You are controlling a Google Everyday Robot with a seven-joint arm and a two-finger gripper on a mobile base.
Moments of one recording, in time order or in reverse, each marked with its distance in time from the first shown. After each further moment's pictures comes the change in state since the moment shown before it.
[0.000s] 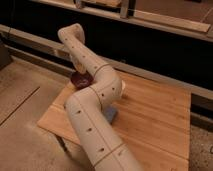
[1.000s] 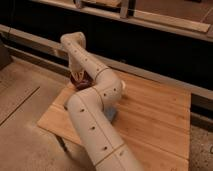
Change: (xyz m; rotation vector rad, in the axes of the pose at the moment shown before) arm 0.052 0.053 0.049 -0.140 0.191 -0.117
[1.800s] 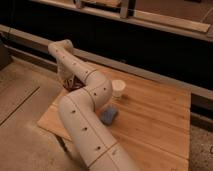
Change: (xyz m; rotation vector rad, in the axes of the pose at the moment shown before) arm 0.005 0.064 0.005 0.023 -0.015 -0.122
